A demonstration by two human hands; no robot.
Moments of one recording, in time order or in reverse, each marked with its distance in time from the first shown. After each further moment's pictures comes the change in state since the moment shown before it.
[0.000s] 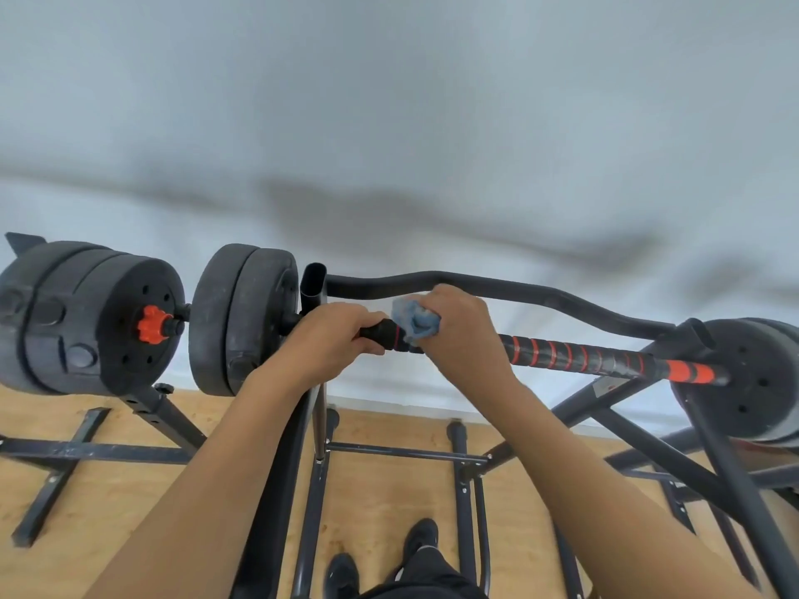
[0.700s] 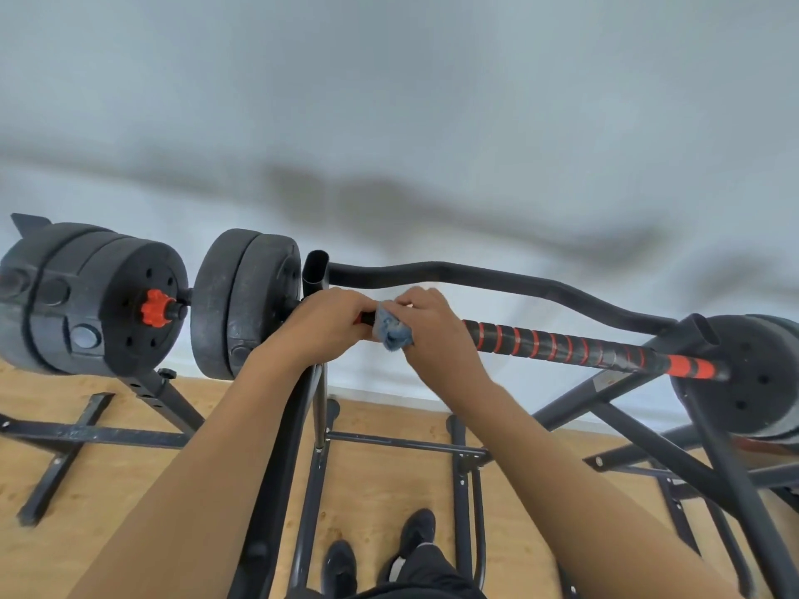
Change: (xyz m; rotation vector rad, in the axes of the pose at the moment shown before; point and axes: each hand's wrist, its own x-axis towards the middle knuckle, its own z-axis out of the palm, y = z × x) left_hand 0.003 -0.003 -0.001 -0.088 0.001 -0.003; right_hand -0.013 -0.007 0.030 -0.011 -0.133 -0.080
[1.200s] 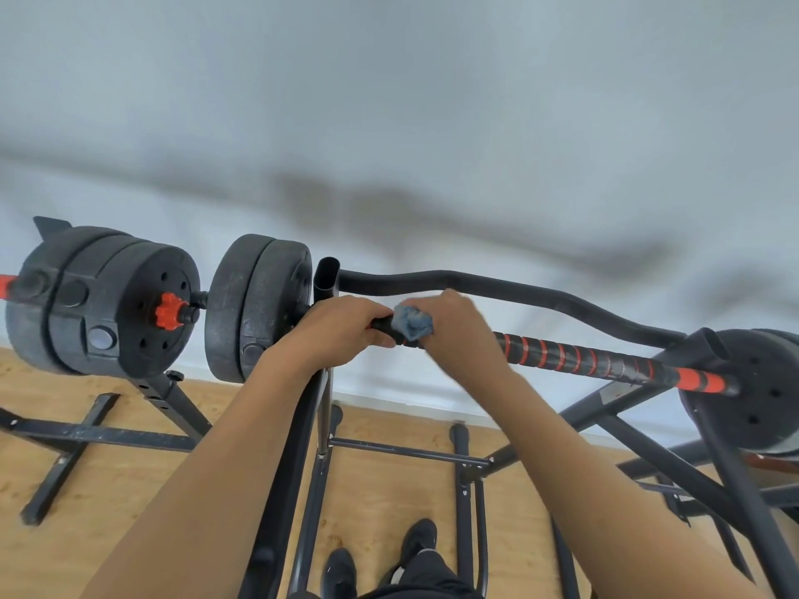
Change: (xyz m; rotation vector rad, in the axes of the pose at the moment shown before) left_hand 0.005 -0.006 0.000 0.065 -0.069 -0.007; right_hand 0.016 0.006 -0.016 -0.092 -0.021 -0.008
